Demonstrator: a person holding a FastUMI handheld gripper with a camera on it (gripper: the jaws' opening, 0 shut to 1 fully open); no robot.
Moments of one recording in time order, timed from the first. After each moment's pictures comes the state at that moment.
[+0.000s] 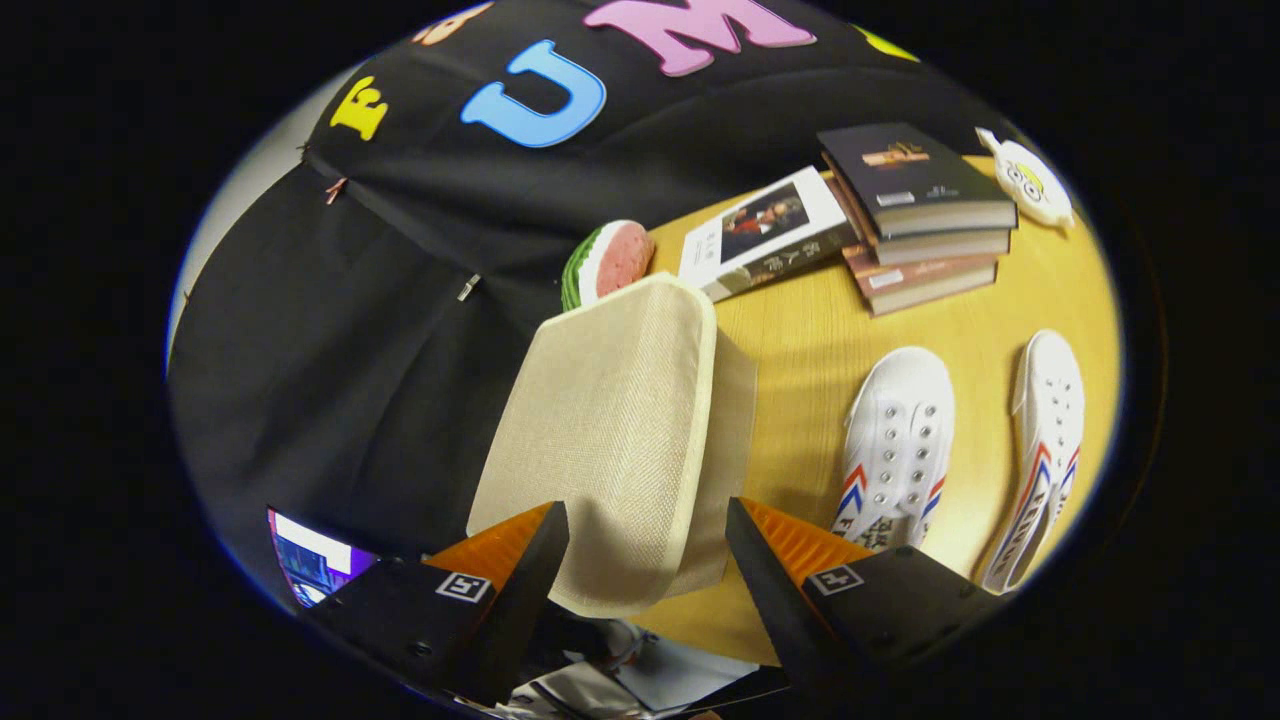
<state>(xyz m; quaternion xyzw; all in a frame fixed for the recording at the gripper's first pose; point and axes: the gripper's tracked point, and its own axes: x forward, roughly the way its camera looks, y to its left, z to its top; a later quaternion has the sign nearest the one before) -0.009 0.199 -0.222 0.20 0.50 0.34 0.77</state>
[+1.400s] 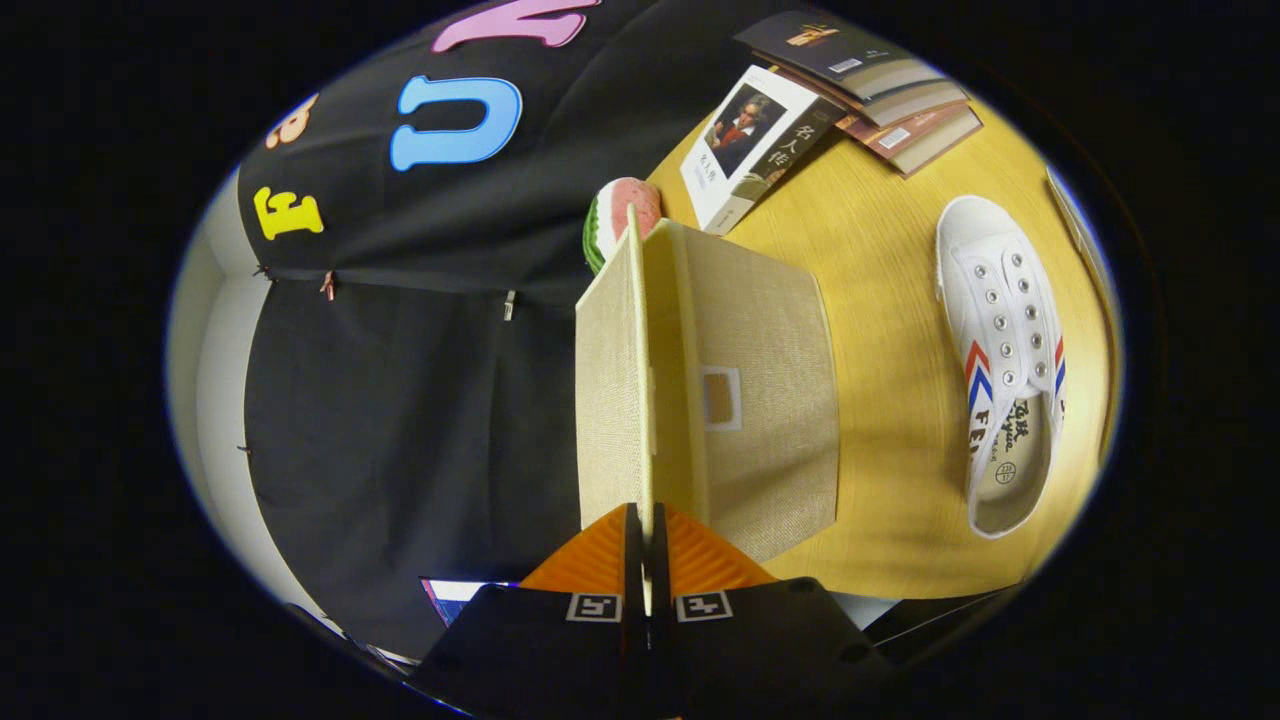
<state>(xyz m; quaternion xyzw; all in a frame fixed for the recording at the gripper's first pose) -0.026 0.242 -0.171 0.37 0.57 0.34 0.66</state>
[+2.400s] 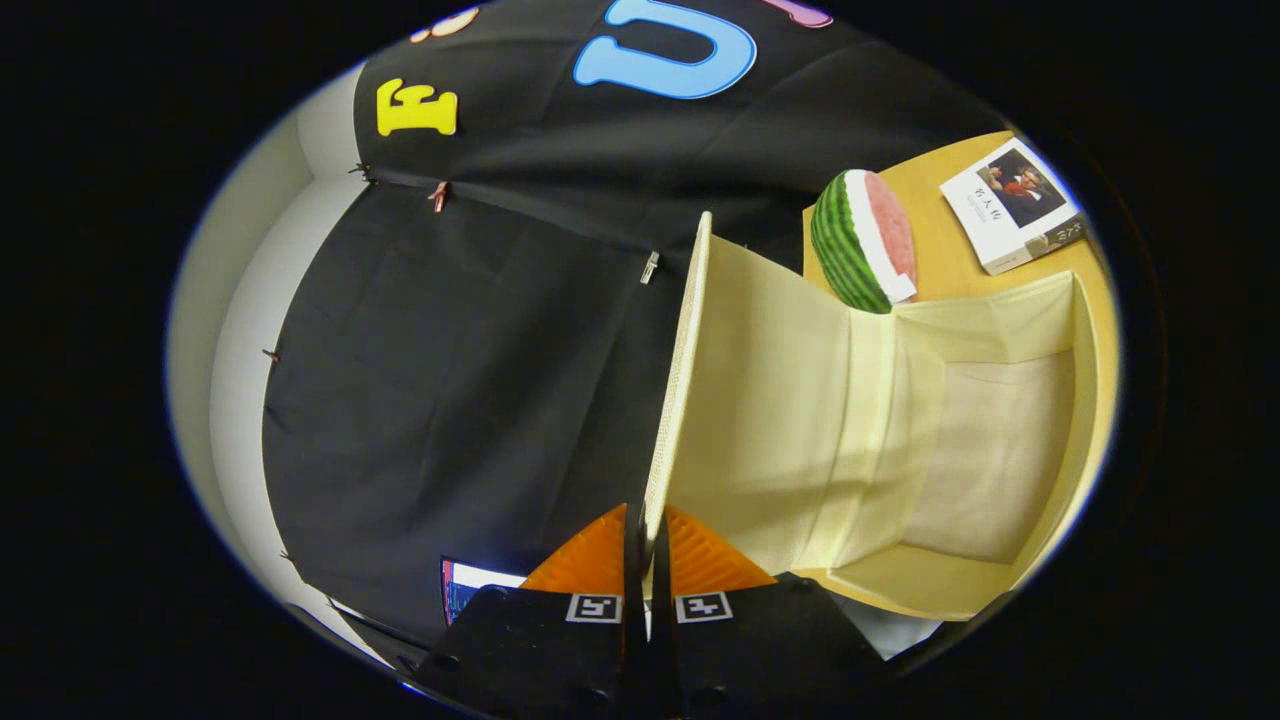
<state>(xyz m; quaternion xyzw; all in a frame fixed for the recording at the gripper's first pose) -0.060 0.466 -0.048 0.32 0.50 0.48 0.64</state>
